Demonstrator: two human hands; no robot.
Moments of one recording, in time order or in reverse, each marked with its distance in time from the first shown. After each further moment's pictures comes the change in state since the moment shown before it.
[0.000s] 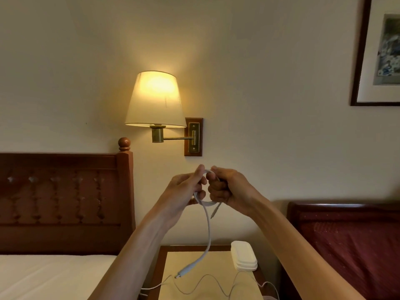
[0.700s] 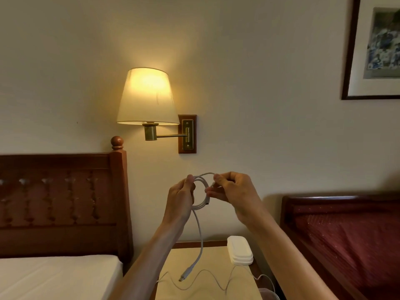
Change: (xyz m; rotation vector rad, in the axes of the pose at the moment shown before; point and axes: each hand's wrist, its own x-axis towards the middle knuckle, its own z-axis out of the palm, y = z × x) left_hand 0.005 -0.036 0.027 0.089 0.304 0.005; right_hand -0.027 0.015 0.011 -0.181 0.548 -0.069
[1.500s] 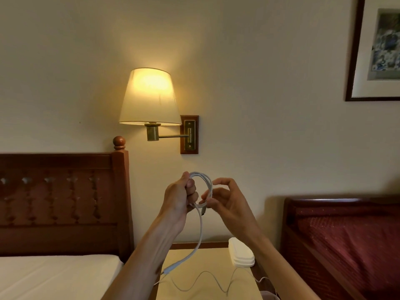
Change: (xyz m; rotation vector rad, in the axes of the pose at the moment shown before) left_hand 0.003 0.013 -0.008 -0.366 -0.083 -0.220; right_hand -0.003 0.048 -0.006 -0.138 -0.233 -0.369
